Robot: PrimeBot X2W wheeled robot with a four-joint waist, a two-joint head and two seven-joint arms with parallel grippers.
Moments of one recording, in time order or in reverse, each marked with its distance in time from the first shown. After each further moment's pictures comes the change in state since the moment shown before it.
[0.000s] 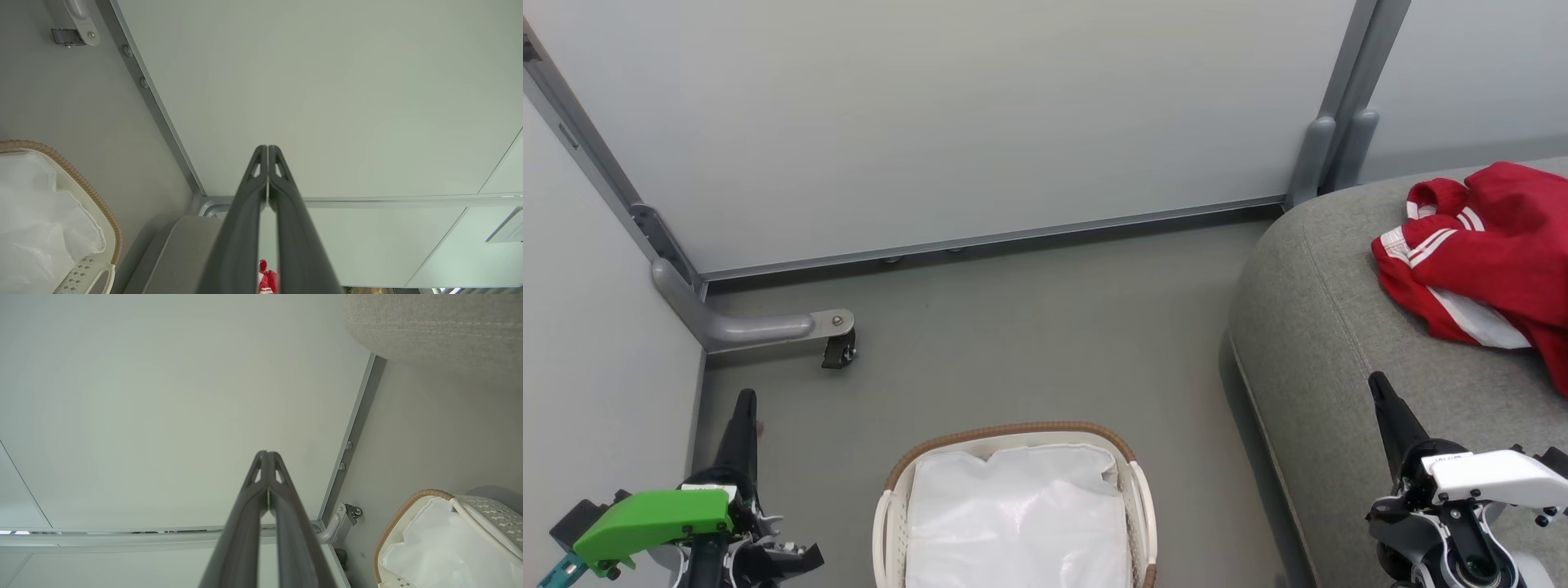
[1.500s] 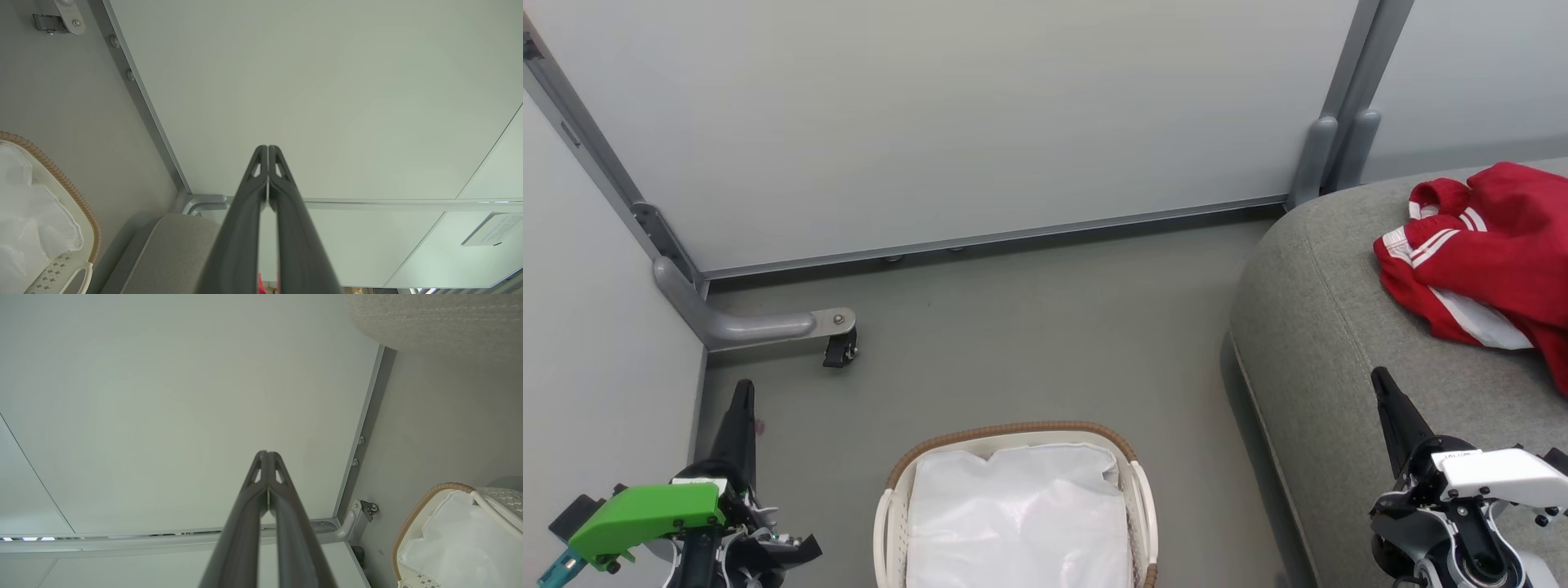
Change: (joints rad) left arm -0.011 0.001 0.006 -0.009 -0.069 0.000 0.018; right arm -0.002 -0.001 -0.008 -0.010 0.076 0.000 0.018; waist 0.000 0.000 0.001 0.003
